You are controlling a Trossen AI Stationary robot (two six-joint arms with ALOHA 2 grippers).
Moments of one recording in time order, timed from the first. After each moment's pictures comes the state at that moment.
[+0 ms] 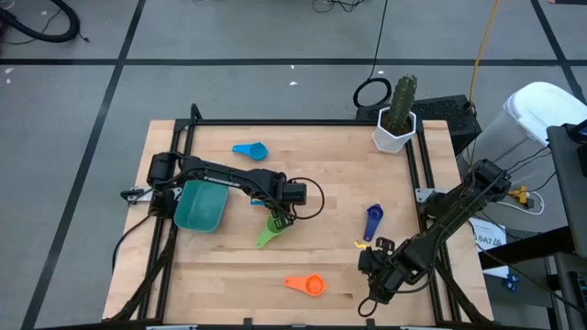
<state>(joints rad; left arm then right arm) -0.02 1.95 1.45 -0.89 -0.10 -0.35 0.78 1.53 0.97 -0.73 0.09 1.07</state>
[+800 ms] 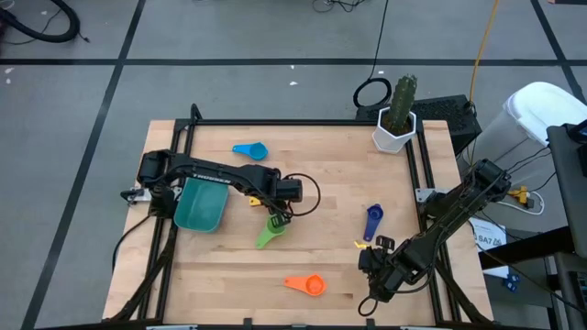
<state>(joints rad) -0.02 1.86 1.45 -0.92 -0.10 -0.35 0.78 1.53 0.97 -0.75 0.11 1.06</state>
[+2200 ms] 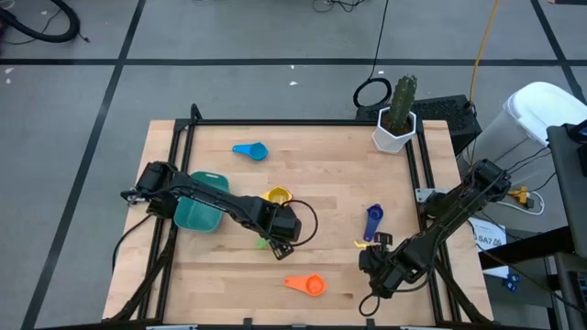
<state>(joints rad) -0.25 1.90 1.45 -0.86 -0.05 -0.77 0.78 1.53 0.94 -0.78 0.16 0.93</state>
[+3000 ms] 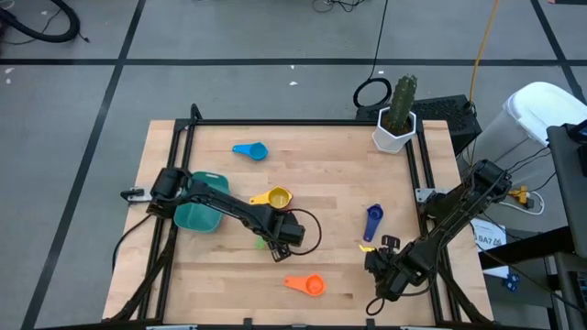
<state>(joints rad) -0.26 2.03 1.45 -0.89 -0.08 -0.65 0.84 1.53 0.88 -0.73 0.13 1.09</state>
